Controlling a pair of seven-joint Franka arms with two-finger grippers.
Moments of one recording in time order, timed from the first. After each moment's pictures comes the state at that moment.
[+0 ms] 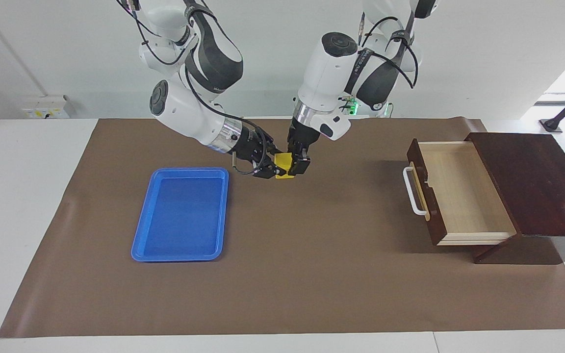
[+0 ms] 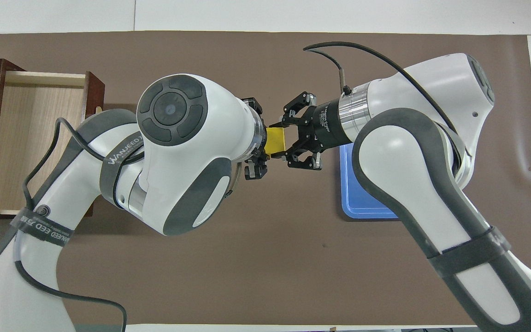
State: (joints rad) left arm -0.54 0.25 -0.14 -1.56 -0.12 2.03 -2.19; right arm 0.29 0.21 0.08 -1.73 0.82 2.02 1.57
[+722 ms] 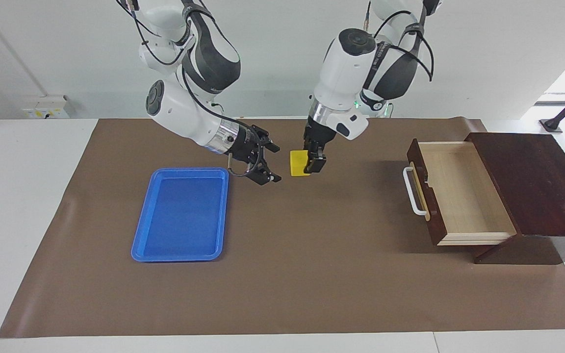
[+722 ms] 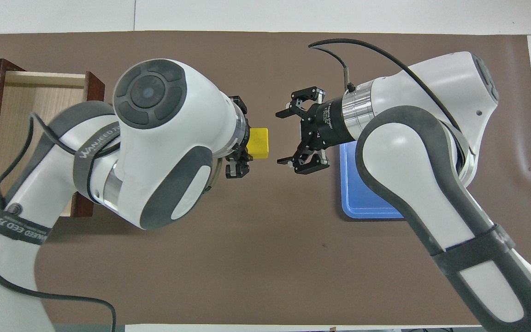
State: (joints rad) left arm -0.45 0.20 -0.12 -1.53 -0.12 1.86 -2.03; right arm 0.28 0.21 0.07 -1.72 0.82 2.02 1.61
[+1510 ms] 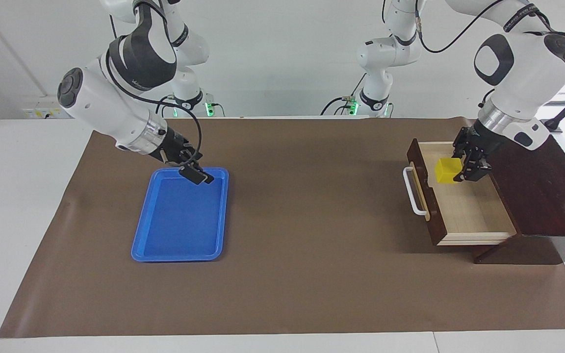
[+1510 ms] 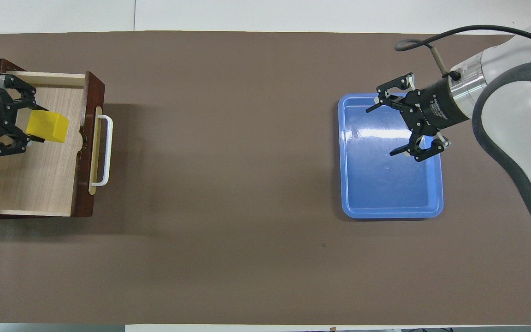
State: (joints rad) left arm 0.13 0.06 -0.11 -1.76 -0.08 1.88 -1.32; right arm 0.03 0.19 0.05 -1.60 0.44 1.66 0.96
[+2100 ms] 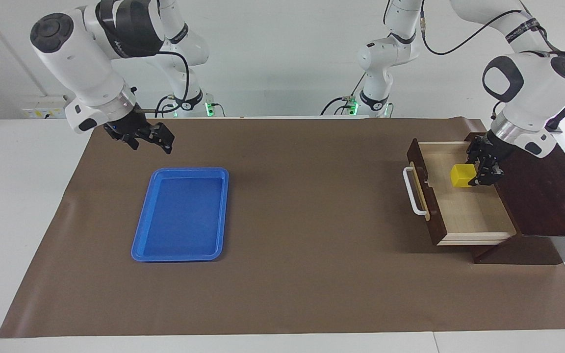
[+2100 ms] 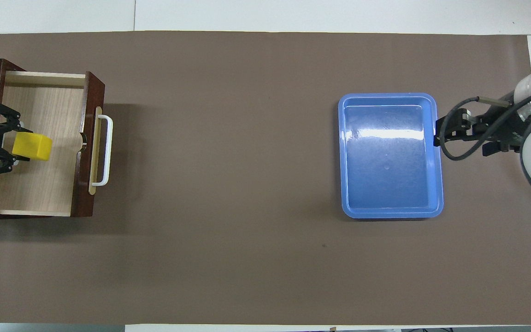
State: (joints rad) left arm 0.23 0.04 -0.12 -1.92 -0.07 1.99 -1.25; right arm -0.01 0.05 0.05 -1.60 0.06 1.53 0.18
